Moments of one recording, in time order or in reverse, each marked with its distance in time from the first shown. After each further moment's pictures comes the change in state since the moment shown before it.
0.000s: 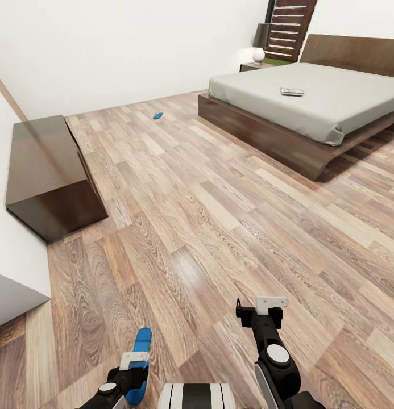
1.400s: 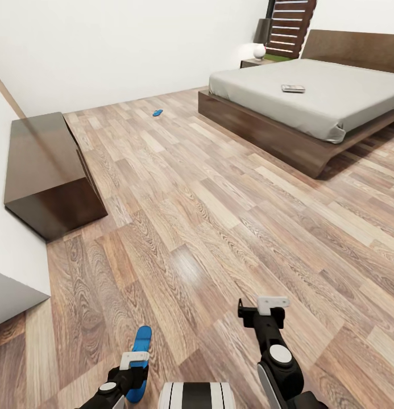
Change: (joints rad) left arm 0.000 0.000 0.000 -0.002 0.001 0.000 0.000; right arm 0.000 -0.019 -0.002 0.000 0.000 -0.001 0.008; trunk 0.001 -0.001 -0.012
